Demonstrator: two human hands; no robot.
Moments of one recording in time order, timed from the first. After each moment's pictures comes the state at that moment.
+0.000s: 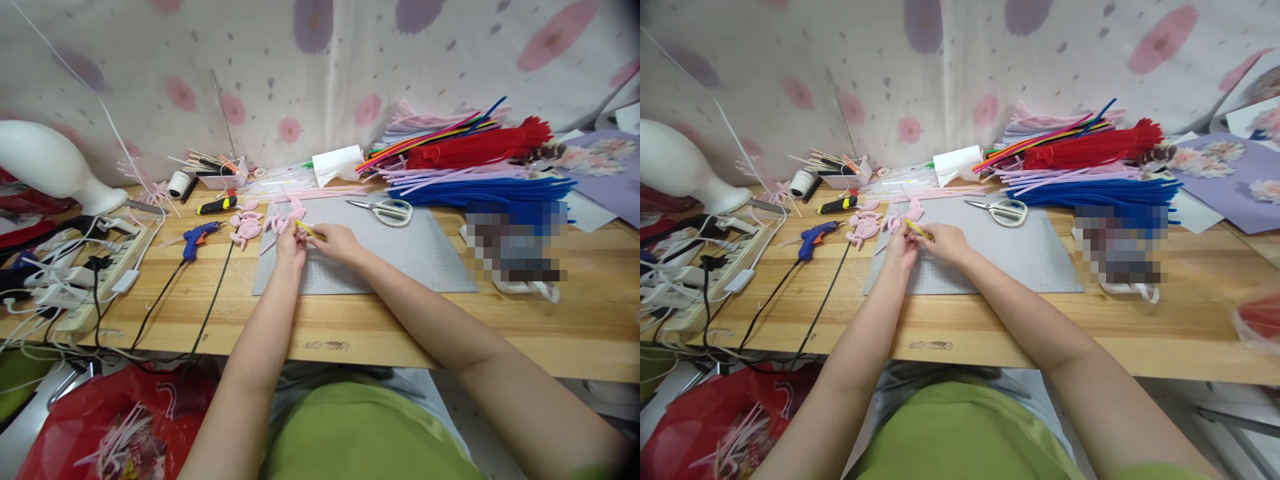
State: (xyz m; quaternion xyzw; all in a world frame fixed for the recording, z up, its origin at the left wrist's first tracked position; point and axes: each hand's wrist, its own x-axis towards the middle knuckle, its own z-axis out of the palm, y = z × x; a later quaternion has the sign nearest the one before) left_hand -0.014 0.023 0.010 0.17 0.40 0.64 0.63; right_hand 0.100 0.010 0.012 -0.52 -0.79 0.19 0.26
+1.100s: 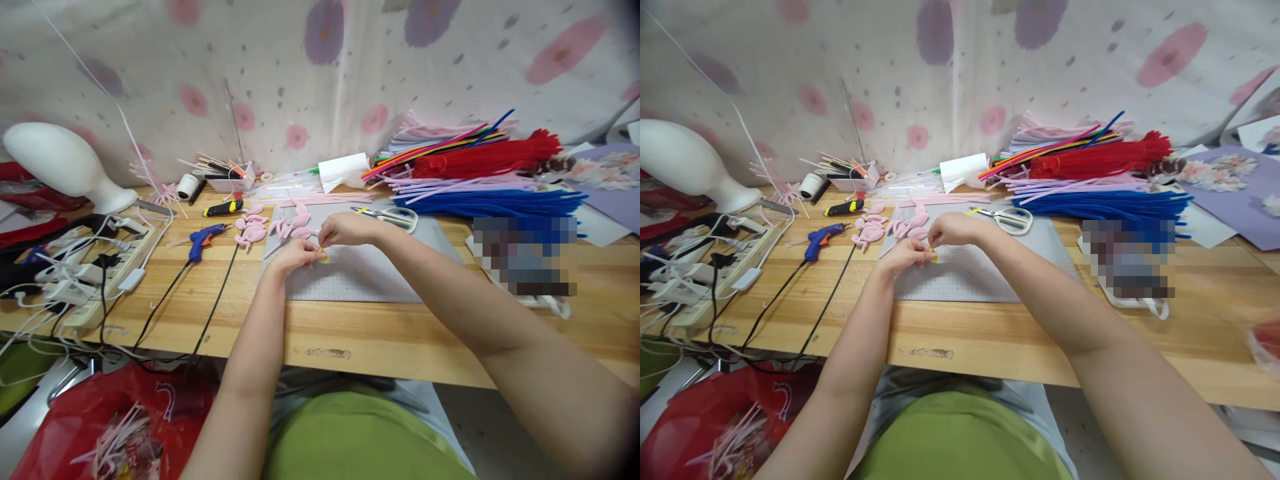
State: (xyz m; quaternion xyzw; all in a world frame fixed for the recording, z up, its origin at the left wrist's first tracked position) left_hand -0.046 0.013 0.016 0.60 0.48 0.27 0.58; right_hand 0.125 0.043 0.065 -0.37 -0.91 0.20 0.05
